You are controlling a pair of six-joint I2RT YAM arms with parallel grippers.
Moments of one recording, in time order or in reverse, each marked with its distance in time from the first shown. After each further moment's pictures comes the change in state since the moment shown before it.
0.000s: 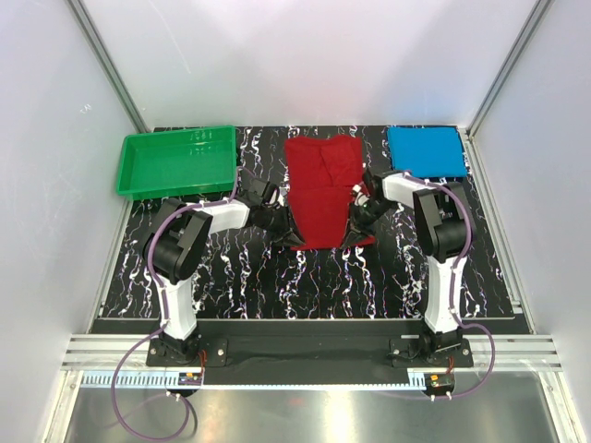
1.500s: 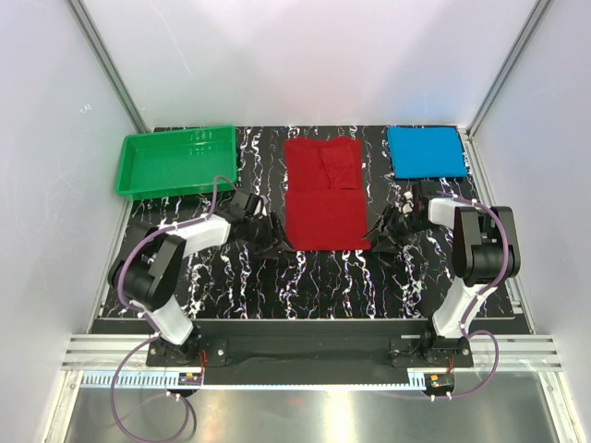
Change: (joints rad) left arm 0.015 -0.283 -0.230 -0.033 -0.104 -0.024; right arm -0.287 -0.310 -0.447 0.356 -0.044 0.200
